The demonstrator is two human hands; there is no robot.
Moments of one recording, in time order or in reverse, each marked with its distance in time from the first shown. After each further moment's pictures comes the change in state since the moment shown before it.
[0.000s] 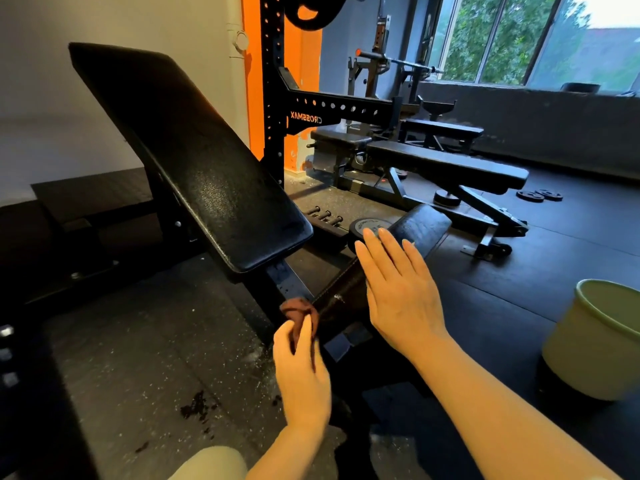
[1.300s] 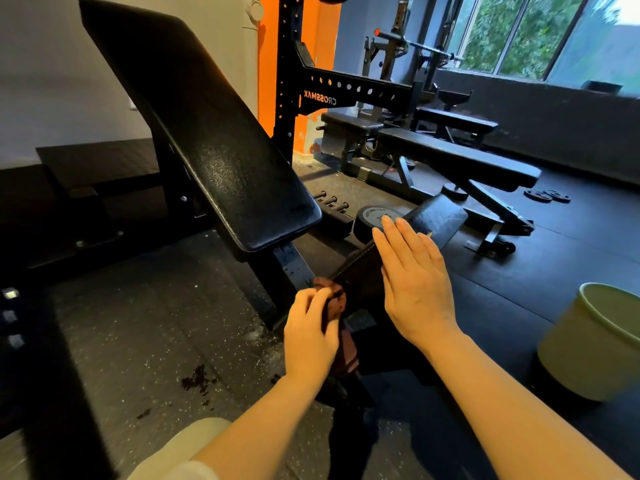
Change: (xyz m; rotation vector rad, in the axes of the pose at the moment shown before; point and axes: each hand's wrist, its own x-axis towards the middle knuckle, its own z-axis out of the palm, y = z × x) left_hand 0.029 -0.007 -0.002 -0.011 -0.172 0.146; right_hand 0.001 -0.003 -0.001 0.073 0.036 0.043
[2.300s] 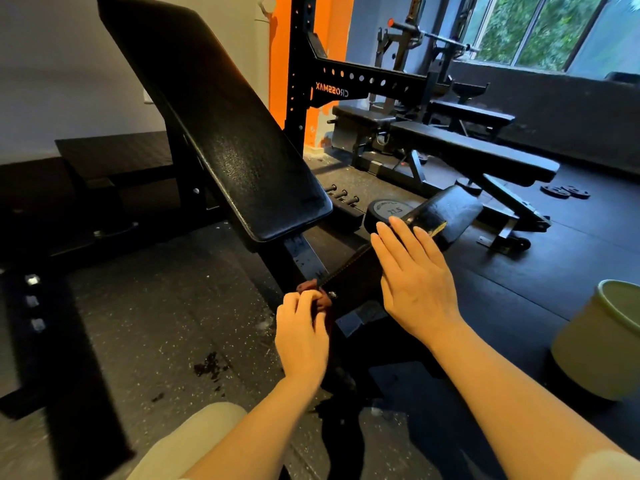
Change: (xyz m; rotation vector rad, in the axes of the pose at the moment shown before) left_hand -0.010 -0.004 -0.014 0.156 0.054 -0.290; right_hand -0.004 -0.008 0.005 -0.157 -0.059 -0.151
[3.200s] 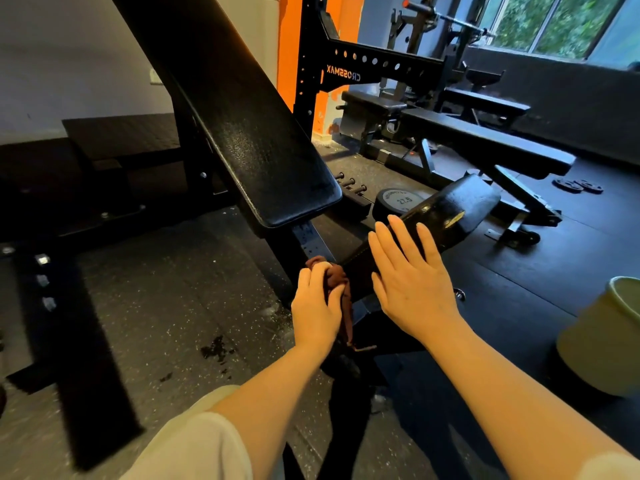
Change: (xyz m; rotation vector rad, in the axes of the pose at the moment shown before) left_hand 0.017 0.001 0.009 -0.180 -0.055 0.078; right_hand -0.004 -0.021 0.004 -0.174 -0.197 -0.044
